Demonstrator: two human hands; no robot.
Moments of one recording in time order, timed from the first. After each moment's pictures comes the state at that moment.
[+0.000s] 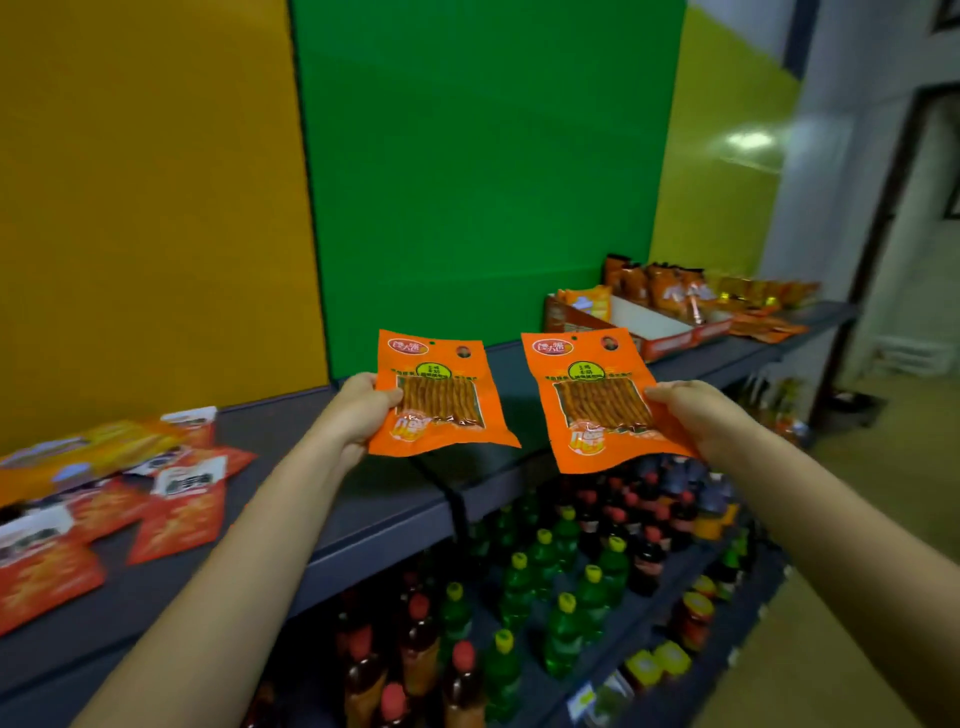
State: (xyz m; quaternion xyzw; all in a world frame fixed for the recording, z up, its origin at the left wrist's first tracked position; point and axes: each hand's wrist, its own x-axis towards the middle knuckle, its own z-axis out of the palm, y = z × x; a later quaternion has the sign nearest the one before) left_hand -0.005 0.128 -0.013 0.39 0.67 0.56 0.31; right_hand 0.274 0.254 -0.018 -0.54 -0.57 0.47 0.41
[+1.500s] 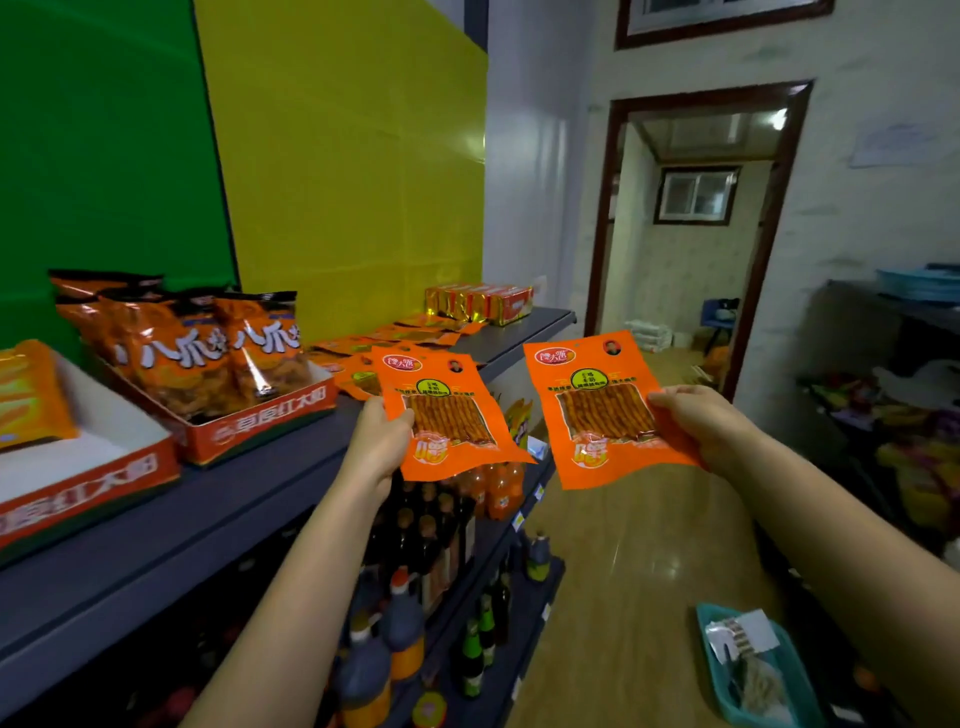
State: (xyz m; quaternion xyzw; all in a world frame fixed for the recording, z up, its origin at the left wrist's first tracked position) left_hand 0.522 0.732 -0.046 0.48 0.54 0.56 0.40; right_hand 0.805 0.707 -0.007 -0.66 -0.44 0.37 0.48
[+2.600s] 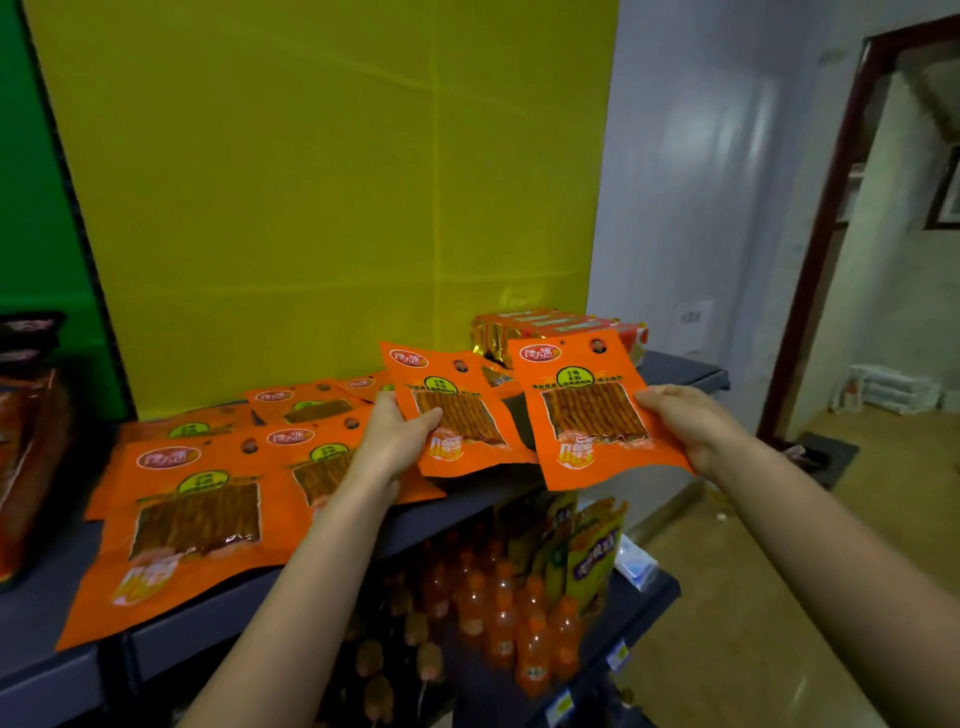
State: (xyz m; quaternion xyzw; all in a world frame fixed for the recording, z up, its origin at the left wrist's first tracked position) left_hand 0.642 1.090 -0.039 0.35 0.61 0.64 0.30; right_hand 0.881 1.201 -0.020 -0.50 -0.57 0.50 0.42
